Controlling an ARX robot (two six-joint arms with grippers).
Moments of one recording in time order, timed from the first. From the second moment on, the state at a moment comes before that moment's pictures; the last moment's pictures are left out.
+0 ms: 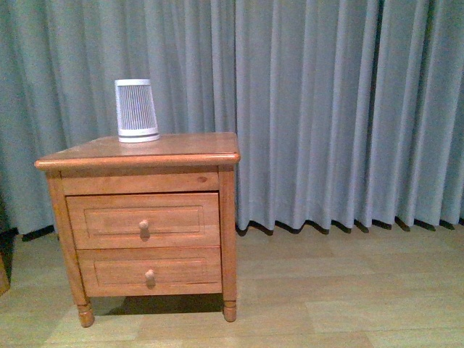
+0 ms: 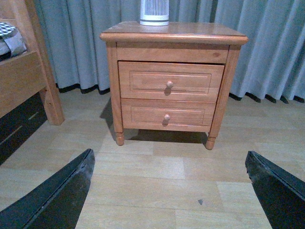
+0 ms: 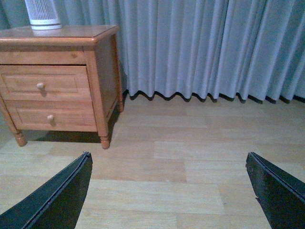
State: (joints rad) left arm 0.00 0.00 0.01 0.00 0.00 -0.01; right arm 0.00 0.00 0.01 0.00 0.00 0.00
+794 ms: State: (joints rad) left arm 0.00 0.00 0.01 0.00 0.00 -0.01; right arm 0.00 0.00 0.01 0.00 0.00 0.00
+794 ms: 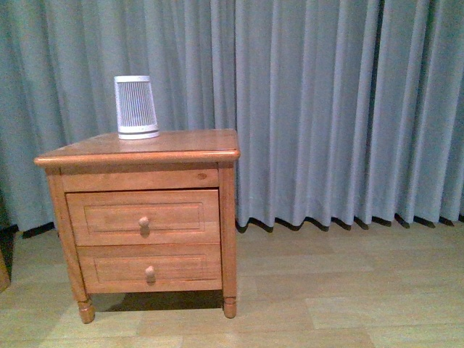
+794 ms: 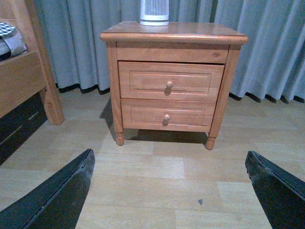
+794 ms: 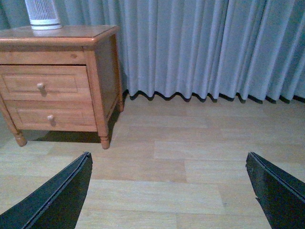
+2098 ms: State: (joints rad) left arm 0.00 0.00 0.01 0.00 0.00 0.00; right arm 0.00 0.00 0.01 0.00 0.00 0.00
